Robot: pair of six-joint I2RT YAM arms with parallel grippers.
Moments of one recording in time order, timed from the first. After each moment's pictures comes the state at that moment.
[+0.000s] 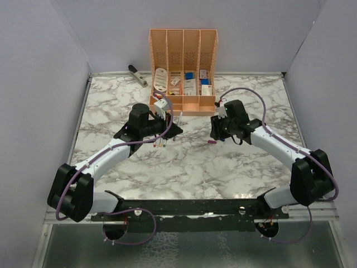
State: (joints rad) left arm -0.48 1.30 0.79 0.16 0.61 -0.27; right arm 0.45 1.44 0.96 -0.35 -0.09 0.15
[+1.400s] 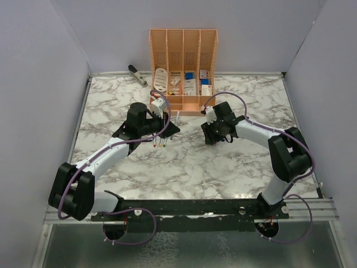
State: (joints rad) left arm -0.44 1.31 0.79 0.15 0.62 -0.27; right arm 0.48 1.72 1.04 -0.31 -0.19 -0.10
